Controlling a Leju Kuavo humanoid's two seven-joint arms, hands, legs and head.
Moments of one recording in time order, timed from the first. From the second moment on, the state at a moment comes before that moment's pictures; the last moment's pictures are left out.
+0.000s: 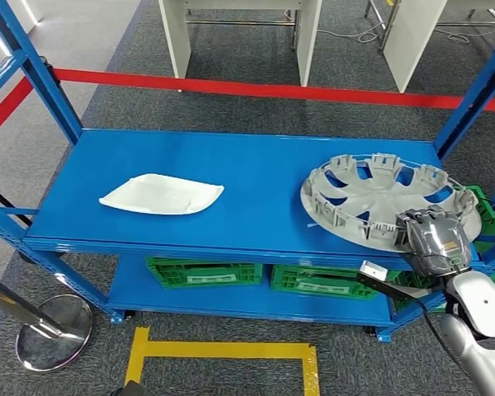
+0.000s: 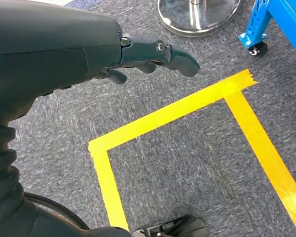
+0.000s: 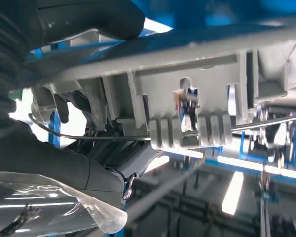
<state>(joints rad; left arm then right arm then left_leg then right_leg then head) -0.06 -0.13 1.09 -0.23 -1.46 0.33 -0.48 -0.20 -0.48 0.26 -1.53 1.21 -0.27 -0.09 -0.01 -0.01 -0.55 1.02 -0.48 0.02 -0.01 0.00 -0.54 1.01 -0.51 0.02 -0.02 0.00</state>
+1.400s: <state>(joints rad) -0.06 -0.15 1.09 -0.23 -1.46 0.36 -0.48 -0.19 -0.48 0.25 -1.76 1.40 -0.53 -0.02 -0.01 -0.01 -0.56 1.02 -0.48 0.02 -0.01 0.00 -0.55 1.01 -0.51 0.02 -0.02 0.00</state>
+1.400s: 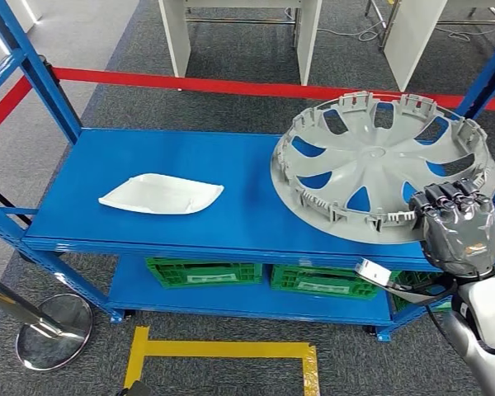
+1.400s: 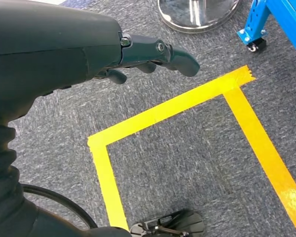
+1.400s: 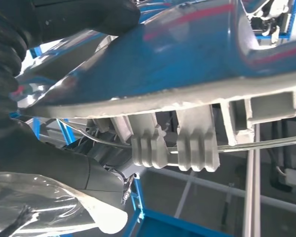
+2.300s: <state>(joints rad) -0.06 -0.15 1.10 -0.23 -1.42 0.42 -0.47 -0.10 -0.46 0.29 -1.83 1.34 -0.56 -0.03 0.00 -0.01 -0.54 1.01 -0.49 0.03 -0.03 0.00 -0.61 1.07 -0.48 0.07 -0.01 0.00</state>
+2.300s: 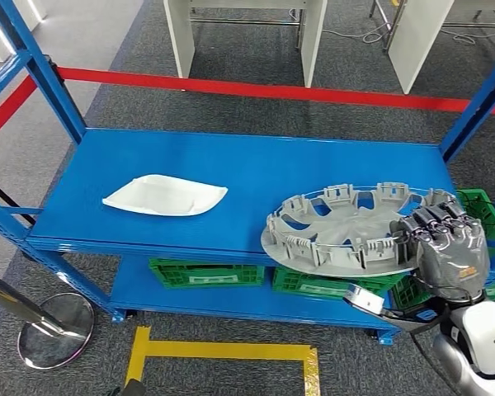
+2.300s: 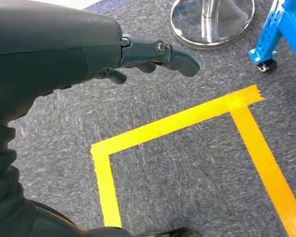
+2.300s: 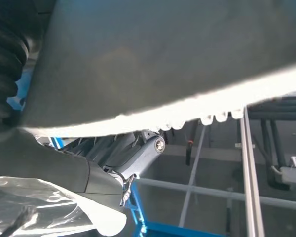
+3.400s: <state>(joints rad) -0.07 -0.15 1.14 -0.23 -1.40 0.44 -0.45 -0.10 -0.45 0.24 -1.84 1.47 -0.59 -0.01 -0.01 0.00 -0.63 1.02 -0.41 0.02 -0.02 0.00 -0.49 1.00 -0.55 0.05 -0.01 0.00</state>
